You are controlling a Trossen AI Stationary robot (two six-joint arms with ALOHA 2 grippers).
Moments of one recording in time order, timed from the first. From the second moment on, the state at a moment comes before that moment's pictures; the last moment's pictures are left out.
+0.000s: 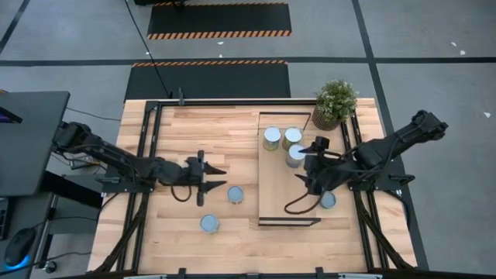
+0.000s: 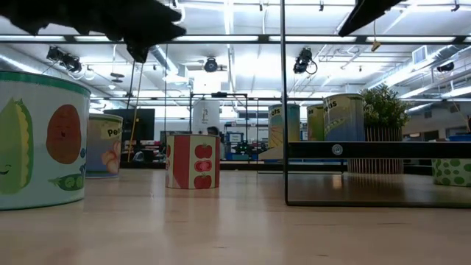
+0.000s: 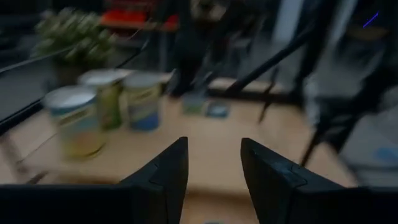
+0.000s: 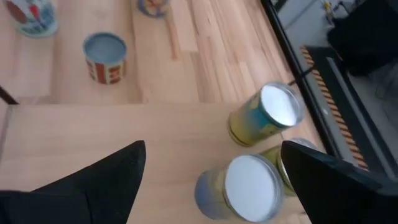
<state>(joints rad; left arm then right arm) -0.32 1.12 0.44 0.57 -0.38 -0.14 0.46 1.16 1.10 -0.91 0.67 0.34</state>
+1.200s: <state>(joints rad) -0.35 1.11 0.90 -0.98 -0.40 -0.78 0.36 0.71 0.48 0.07 0.58 -0.26</state>
